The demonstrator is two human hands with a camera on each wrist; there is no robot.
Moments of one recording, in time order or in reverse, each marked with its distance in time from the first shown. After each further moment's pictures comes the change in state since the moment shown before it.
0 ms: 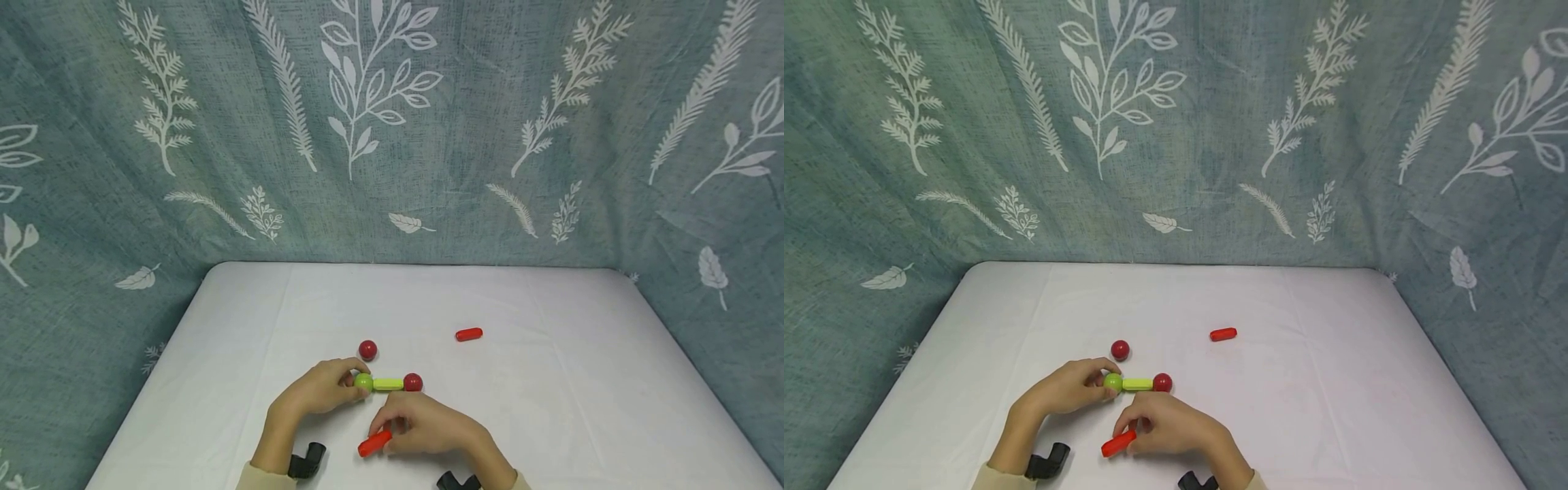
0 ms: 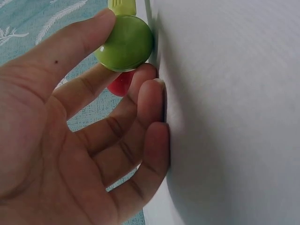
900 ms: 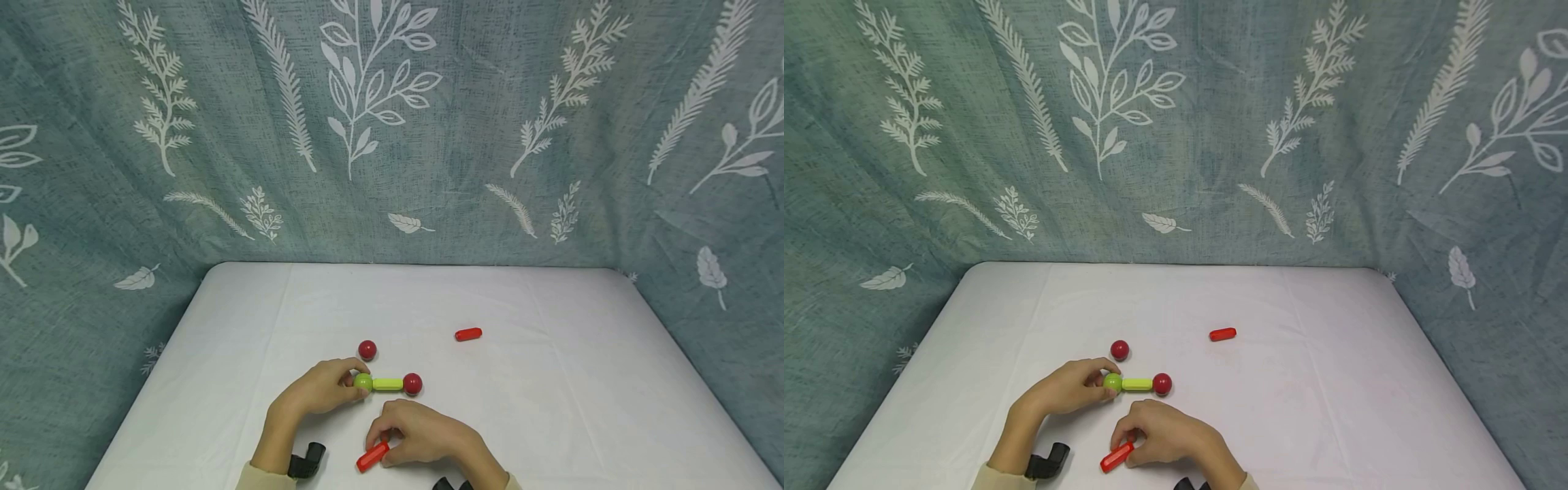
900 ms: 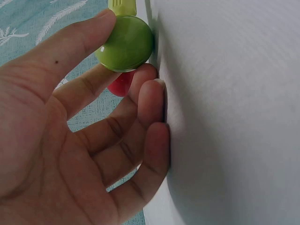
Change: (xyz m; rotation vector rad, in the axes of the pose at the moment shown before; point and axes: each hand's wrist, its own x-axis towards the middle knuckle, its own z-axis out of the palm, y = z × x) left_hand 0.000 0.001 0.000 0.002 -0.002 0.008; right_hand 0.005 -0.006 0.013 -0.121 -0.070 0.101
